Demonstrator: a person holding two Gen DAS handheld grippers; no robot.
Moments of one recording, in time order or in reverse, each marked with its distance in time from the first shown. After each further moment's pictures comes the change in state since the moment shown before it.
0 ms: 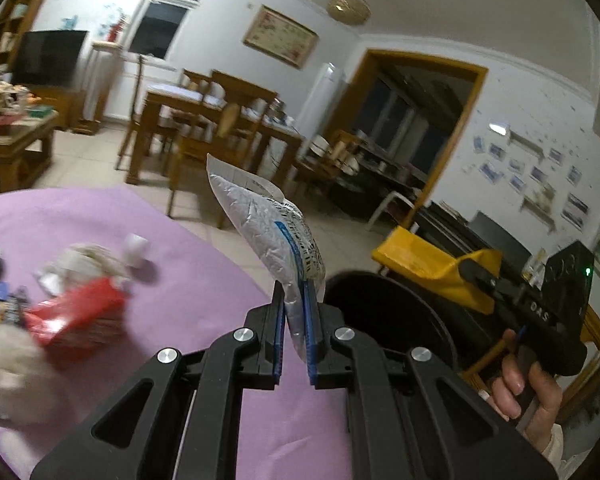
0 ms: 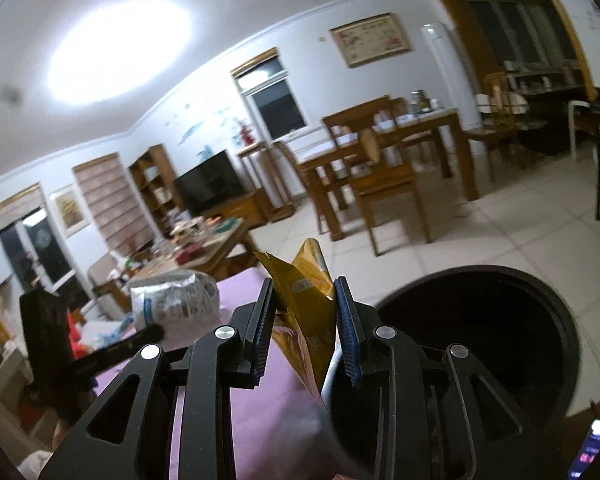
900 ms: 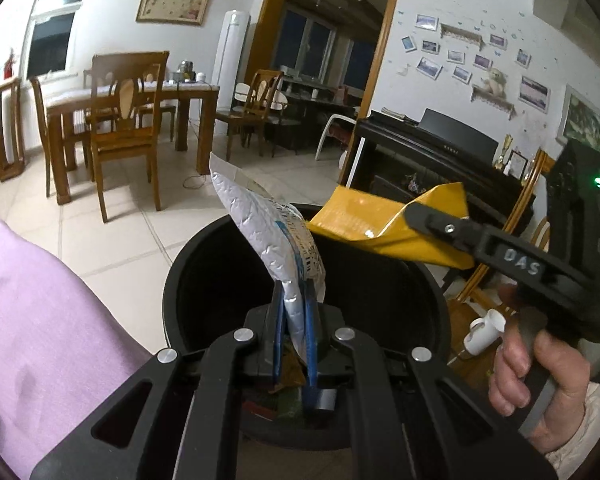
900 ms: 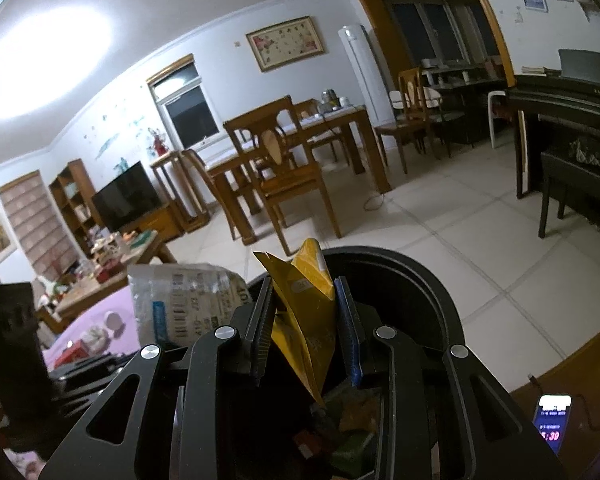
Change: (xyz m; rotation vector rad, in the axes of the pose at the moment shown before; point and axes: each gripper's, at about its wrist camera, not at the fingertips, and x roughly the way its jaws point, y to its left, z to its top) left arm 0.111 -0.115 -0.053 0.325 0.186 -0.116; right arm -0.010 -0.100 -0.046 0.078 -0.015 -0.295
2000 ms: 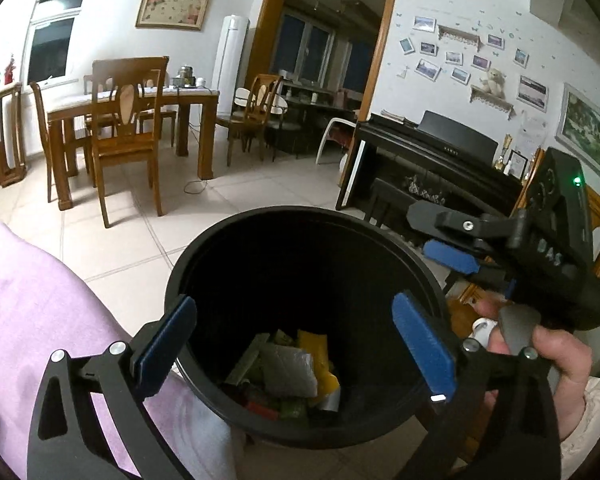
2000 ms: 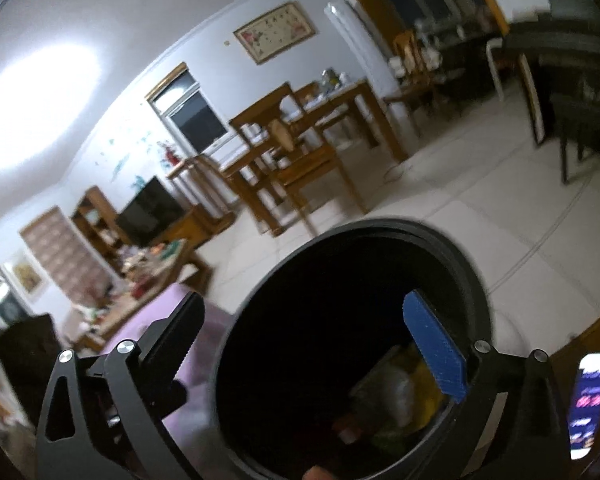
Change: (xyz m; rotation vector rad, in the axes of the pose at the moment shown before) left arm 0.001 -0.008 0.003 -0.006 -0.021 0.009; right arm 0.020 -0.016 0.001 0.197 0.082 0.153
